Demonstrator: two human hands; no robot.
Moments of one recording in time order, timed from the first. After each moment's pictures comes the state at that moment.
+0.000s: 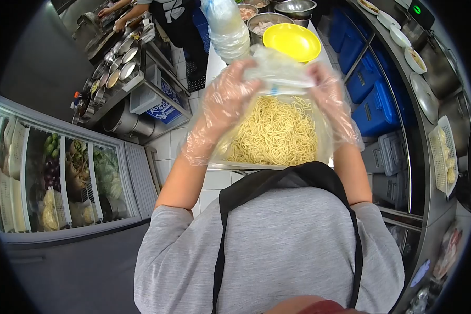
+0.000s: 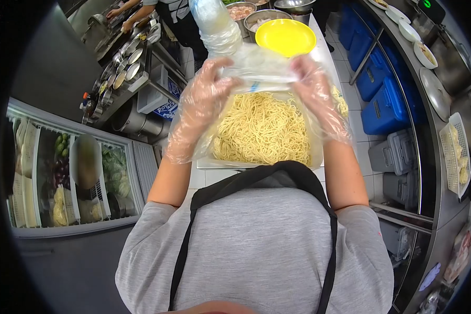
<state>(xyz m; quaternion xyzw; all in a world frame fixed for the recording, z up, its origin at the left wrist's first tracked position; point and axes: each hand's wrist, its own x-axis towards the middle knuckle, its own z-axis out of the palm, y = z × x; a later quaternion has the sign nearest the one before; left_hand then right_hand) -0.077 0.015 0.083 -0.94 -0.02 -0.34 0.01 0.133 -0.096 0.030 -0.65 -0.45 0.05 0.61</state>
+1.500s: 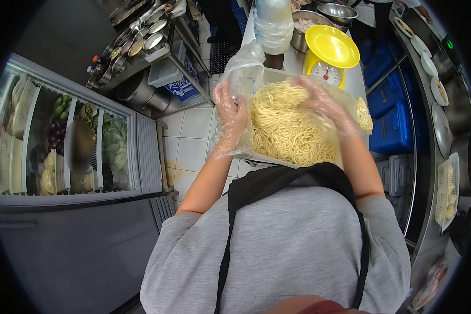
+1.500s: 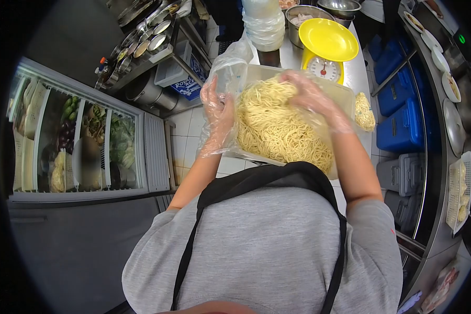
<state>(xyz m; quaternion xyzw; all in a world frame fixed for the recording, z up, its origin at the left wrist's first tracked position) -0.129 0.042 -0.053 -0.72 -0.39 -0.52 -0.23 0.099 -0.045 0.001 -0.63 -0.63 0.30 0.34</state>
